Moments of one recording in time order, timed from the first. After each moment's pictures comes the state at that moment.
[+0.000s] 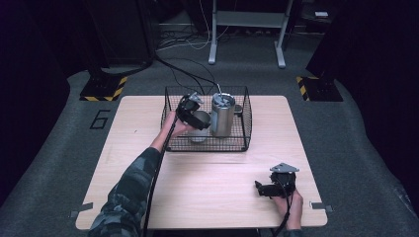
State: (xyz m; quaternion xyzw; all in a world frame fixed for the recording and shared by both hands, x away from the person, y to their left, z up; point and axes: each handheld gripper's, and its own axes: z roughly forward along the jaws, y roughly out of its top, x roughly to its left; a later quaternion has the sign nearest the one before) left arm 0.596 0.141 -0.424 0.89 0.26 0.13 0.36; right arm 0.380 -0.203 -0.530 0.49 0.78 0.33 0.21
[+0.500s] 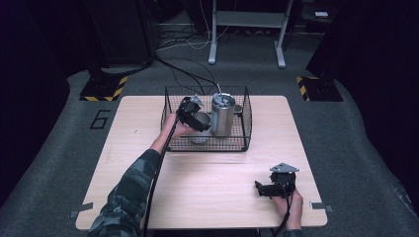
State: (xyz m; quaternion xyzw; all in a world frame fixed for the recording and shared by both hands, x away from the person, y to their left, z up) left arm 0.592 0.139 -0.428 0.89 0.27 0.14 0.34; right arm 0.380 -0.203 -0.531 0.49 0.78 0.33 0.21
